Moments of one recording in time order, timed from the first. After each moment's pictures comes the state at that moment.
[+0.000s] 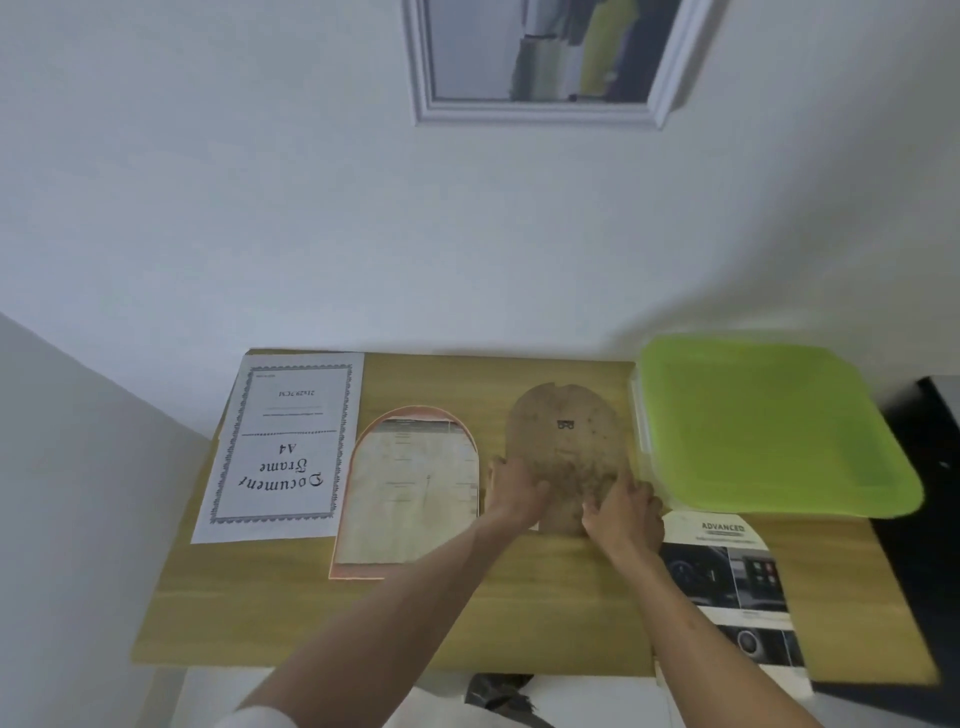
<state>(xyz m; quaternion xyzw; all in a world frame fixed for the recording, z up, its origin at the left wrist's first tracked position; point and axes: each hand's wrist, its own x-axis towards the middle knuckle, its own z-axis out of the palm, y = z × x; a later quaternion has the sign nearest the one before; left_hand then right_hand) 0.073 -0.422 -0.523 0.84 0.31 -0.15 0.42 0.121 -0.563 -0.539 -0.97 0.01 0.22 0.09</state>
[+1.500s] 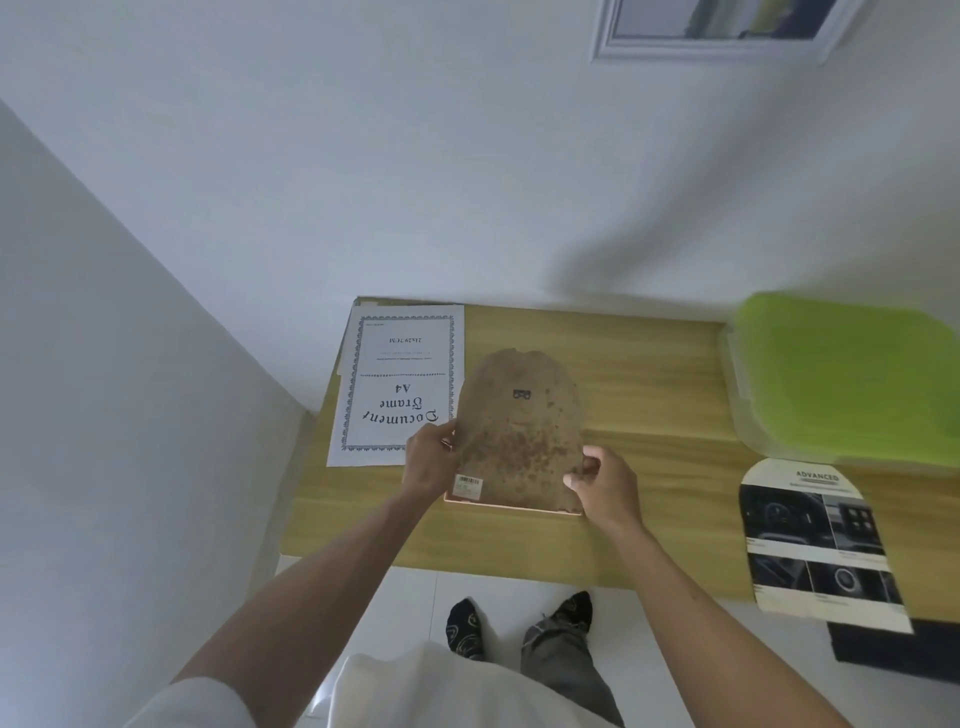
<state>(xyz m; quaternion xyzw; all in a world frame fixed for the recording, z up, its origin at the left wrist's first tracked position) -0.113 -0.249 -0.531 0.80 0.39 0.00 0.46 -0.010 -0.466 -0.544 -0.90 -0.05 0.23 0.35</state>
